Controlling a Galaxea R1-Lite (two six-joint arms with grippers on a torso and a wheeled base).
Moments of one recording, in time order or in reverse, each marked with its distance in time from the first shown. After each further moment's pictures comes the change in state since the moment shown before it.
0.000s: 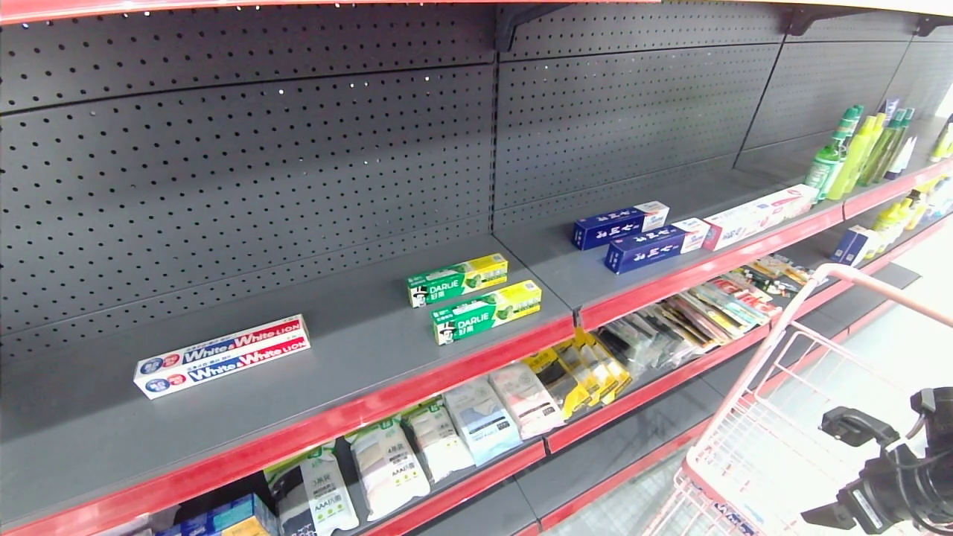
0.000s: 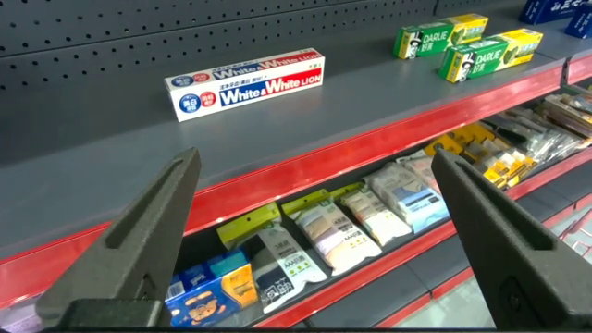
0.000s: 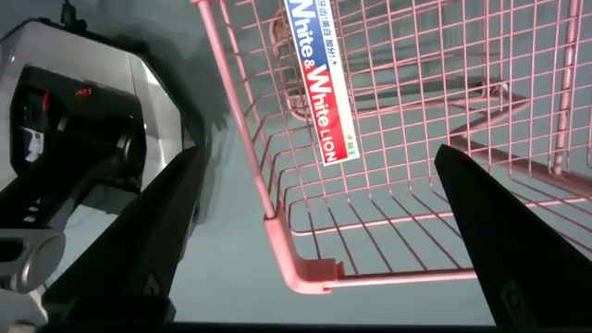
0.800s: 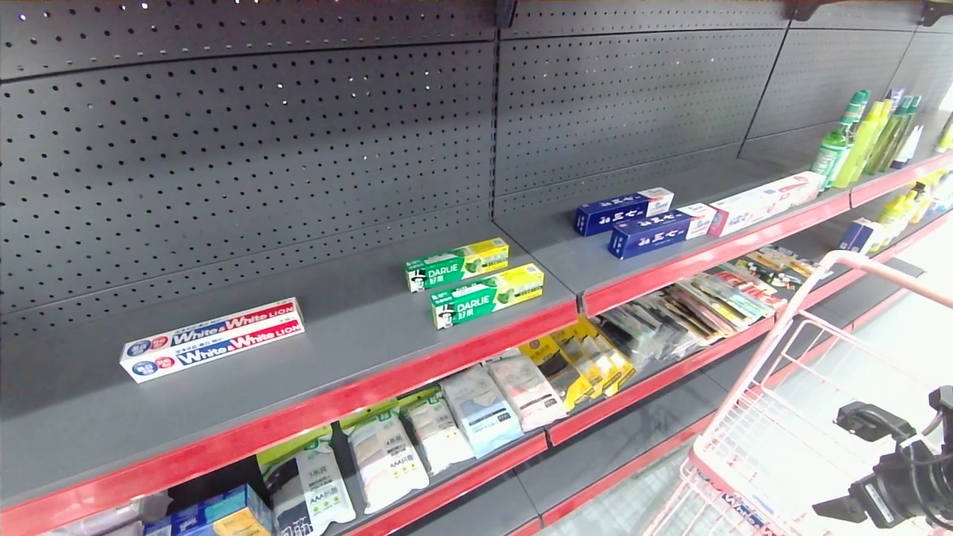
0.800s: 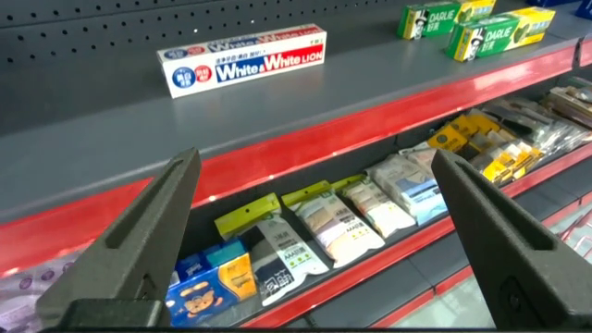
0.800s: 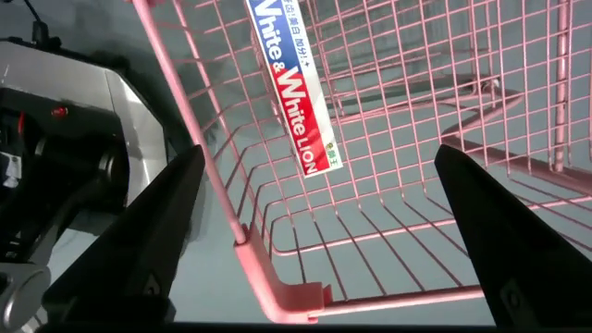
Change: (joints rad) left arm 0.000 0.000 0.000 0.000 0.000 0.000; right arm -0.046 -0.015 -0.019 -0.003 0.002 0.005
